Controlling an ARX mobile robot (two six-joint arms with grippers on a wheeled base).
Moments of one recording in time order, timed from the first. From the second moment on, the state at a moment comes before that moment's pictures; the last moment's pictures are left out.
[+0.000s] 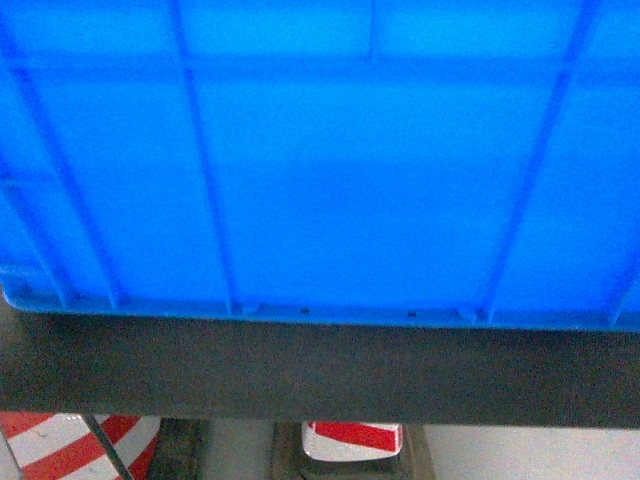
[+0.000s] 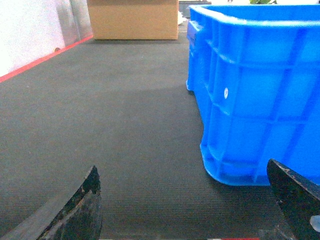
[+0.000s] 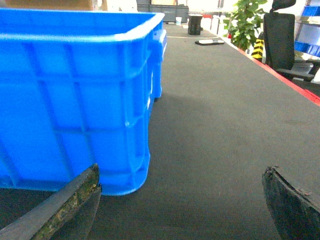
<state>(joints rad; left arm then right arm) 0.00 0.01 0.01 -0.01 0.00 0.00 0.00 0.00 0.01 -0.01 0.00 0.00</state>
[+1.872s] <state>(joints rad) 0.00 0.01 0.01 -0.01 0.00 0.00 0.00 0.00 0.01 -0.01 0.00 0.00</state>
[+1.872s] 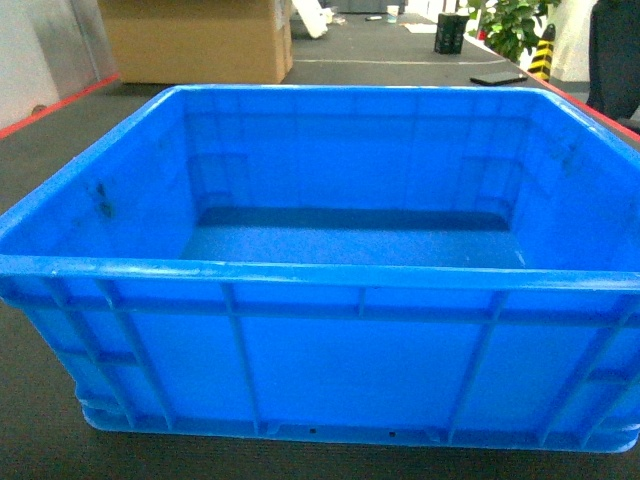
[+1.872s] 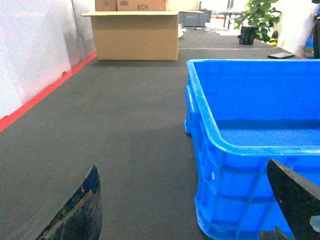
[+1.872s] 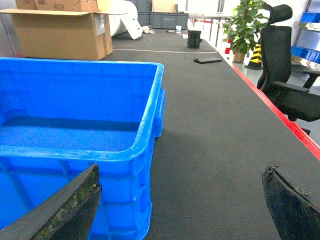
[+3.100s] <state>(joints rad) -0.13 0.26 0.09 0.05 -0.37 -0.04 0.23 0.33 0.10 0.11 0.62 0.04</state>
